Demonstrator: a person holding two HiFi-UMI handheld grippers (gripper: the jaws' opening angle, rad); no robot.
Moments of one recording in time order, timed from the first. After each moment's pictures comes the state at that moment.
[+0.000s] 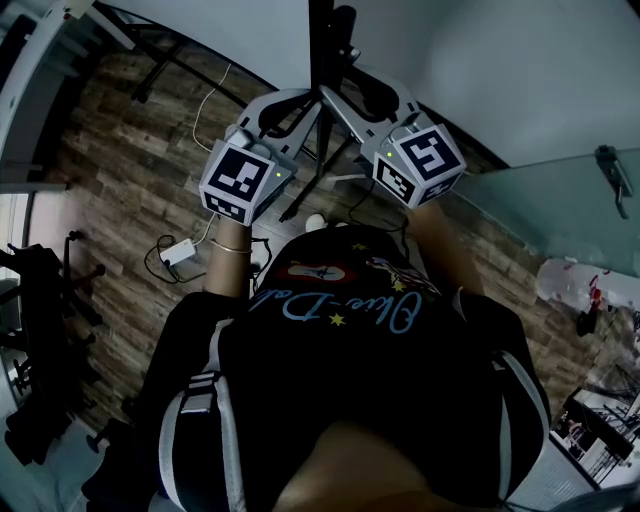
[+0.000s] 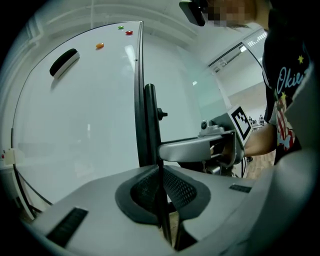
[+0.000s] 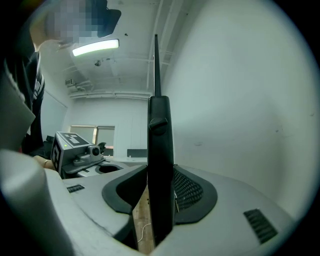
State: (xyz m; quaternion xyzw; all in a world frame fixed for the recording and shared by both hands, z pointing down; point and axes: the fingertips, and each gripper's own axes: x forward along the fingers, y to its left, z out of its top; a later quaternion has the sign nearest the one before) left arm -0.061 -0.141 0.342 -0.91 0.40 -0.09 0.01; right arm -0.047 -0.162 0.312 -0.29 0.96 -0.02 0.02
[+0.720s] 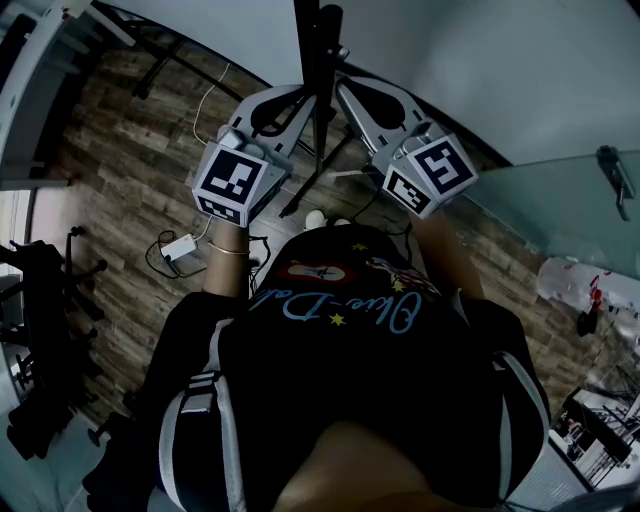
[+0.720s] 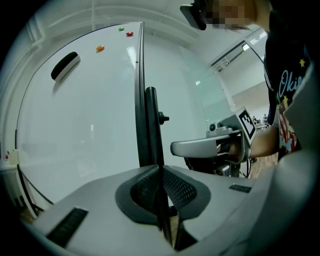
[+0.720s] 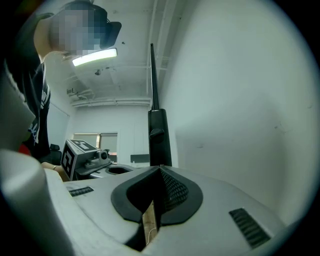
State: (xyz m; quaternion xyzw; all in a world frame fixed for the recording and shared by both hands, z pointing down) left arm -0.060 -0.144 0.332 -0.90 0.42 -0.09 0.01; right arm -0.026 -0.149 0.302 -0.27 0.96 -0.04 0.06
